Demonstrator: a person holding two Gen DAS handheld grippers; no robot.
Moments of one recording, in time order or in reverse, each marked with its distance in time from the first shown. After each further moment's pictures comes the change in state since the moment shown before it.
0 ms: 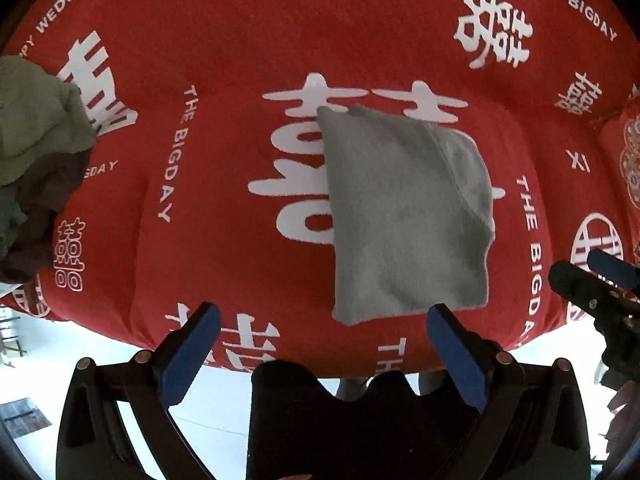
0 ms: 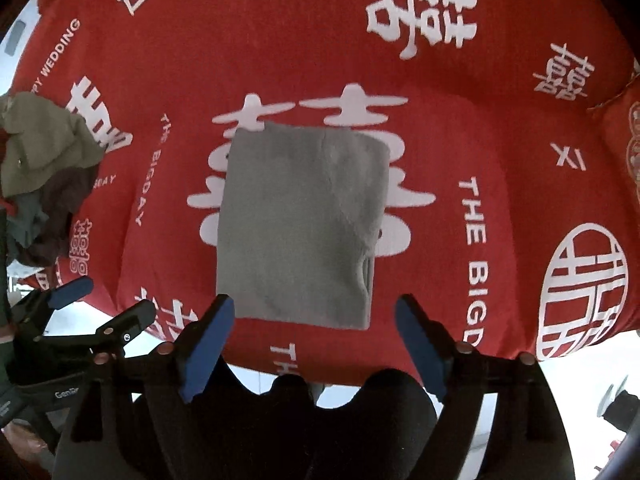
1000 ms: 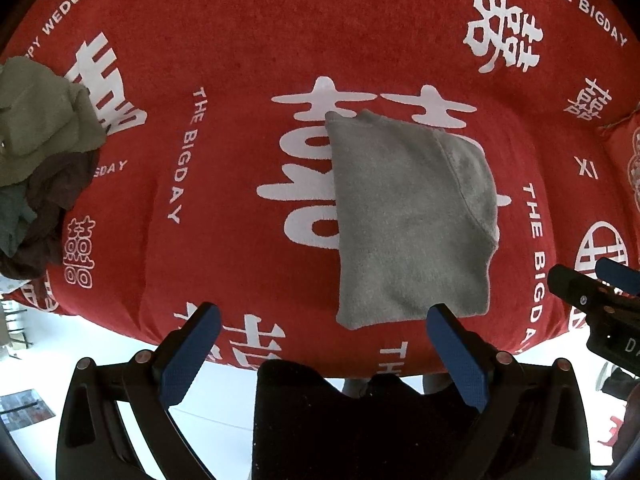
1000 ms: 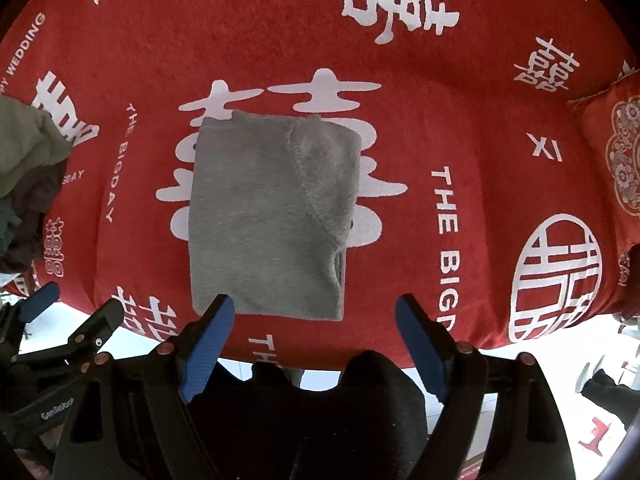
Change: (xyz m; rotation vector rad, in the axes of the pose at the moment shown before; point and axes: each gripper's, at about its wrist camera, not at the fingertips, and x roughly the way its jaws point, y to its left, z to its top) left arm -0.005 -0.004 0.009 -0.012 0.010 0.043; right arm 0.006 0.001 0.017 0.035 0.108 -0.120
